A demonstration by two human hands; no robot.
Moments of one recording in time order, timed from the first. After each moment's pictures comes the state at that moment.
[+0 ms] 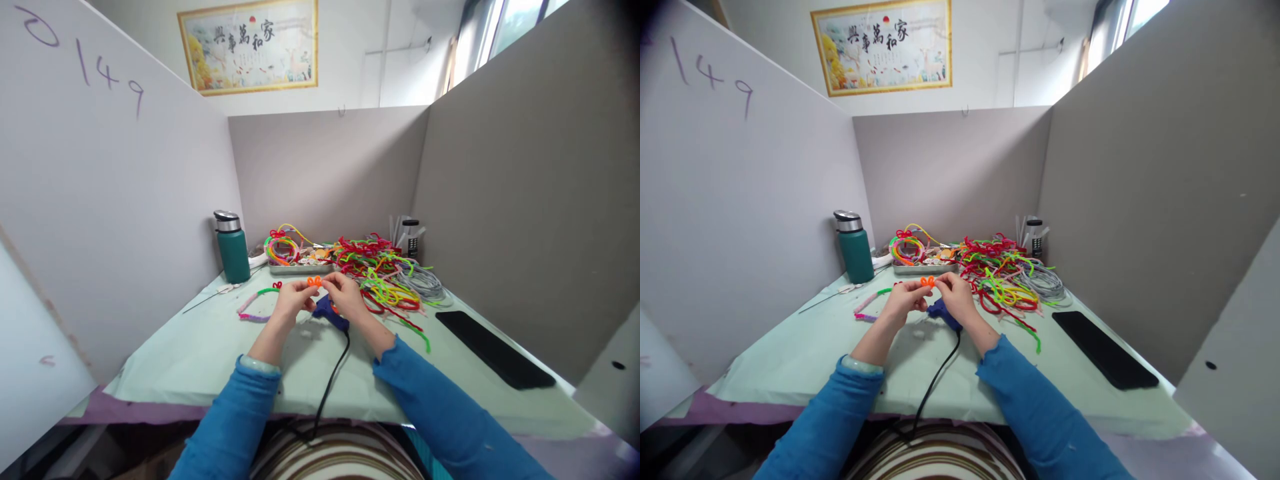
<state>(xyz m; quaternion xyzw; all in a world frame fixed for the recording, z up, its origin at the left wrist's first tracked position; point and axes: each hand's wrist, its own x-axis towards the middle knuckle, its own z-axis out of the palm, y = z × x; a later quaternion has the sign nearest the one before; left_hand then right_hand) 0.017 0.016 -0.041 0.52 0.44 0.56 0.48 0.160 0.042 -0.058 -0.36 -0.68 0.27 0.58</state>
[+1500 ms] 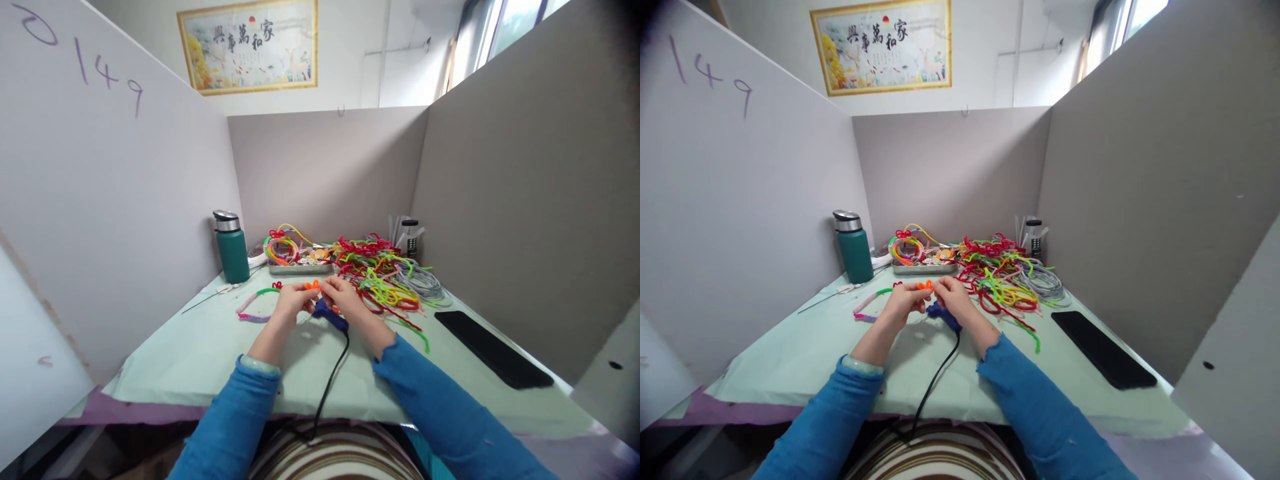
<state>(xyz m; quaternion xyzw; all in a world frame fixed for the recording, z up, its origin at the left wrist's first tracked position) 0.018 0.016 -0.041 0.51 0.44 0.55 0.50 0.157 0.032 -0.048 -0.30 -0.65 0.46 0.52</state>
